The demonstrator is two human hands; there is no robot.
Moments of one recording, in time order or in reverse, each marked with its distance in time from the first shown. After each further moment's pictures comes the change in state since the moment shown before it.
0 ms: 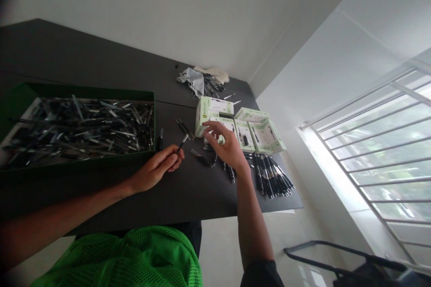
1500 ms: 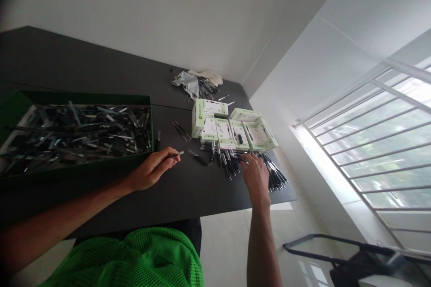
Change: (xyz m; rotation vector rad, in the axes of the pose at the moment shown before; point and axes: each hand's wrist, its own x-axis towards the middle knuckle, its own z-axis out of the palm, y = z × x) left_hand -0.002 0.012 -0.012 0.274 -0.062 0.109; right_hand -0.119 0.048 -0.042 -0.929 0.127 0.613
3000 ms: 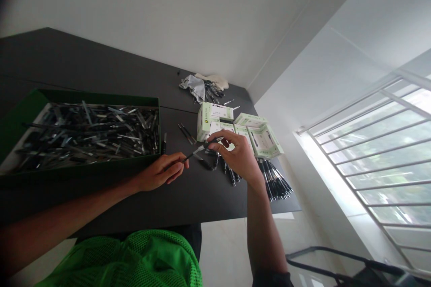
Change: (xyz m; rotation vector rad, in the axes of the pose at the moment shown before) left_hand 0.004 -0.007 0.001 -0.121 -0.114 -0.025; right_hand 0.041 -0.121 -0.089 0.784 -0.105 -0.458
